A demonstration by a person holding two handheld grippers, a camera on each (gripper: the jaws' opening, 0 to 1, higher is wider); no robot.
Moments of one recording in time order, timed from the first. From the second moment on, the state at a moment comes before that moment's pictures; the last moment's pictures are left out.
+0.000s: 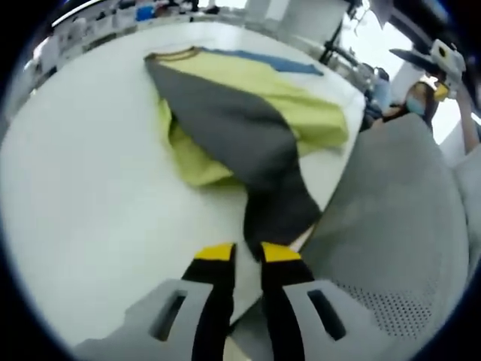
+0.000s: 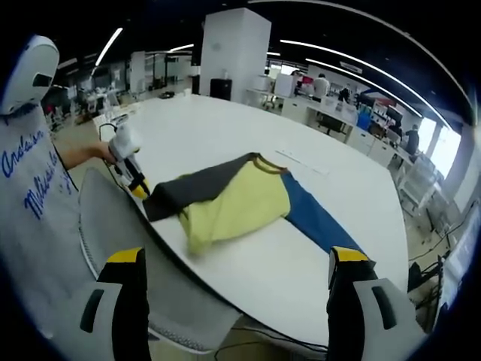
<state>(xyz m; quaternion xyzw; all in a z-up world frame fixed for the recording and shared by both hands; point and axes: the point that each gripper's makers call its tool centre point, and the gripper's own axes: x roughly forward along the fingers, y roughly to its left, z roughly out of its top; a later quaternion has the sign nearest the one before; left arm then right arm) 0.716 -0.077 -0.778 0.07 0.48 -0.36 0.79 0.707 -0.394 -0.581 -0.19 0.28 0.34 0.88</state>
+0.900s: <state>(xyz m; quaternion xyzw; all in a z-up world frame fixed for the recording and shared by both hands) 0.713 -0.083 -0.779 0.15 0.48 -0.38 0.78 0.708 -0.396 -0.583 -0.19 0.28 0.33 0.88</state>
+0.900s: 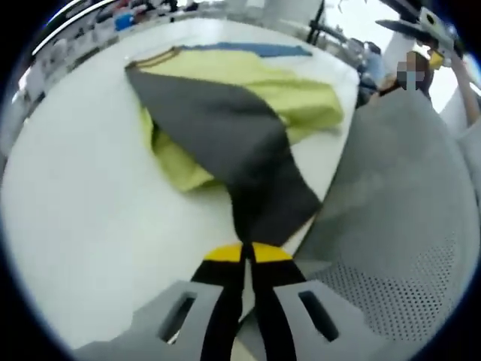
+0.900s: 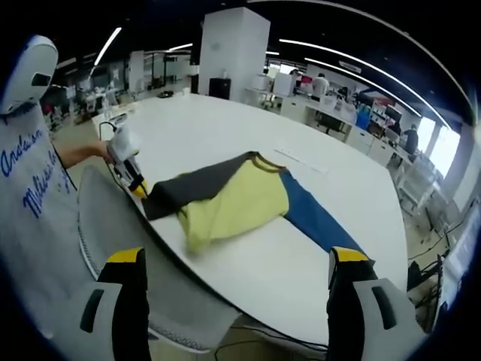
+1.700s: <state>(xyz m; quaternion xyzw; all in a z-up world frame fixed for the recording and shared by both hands) 0.712 -0.082 -0.780 0.11 0.49 -0.36 0.79 0.709 -0.391 -0.583 -0.20 0.28 0.34 0.88</state>
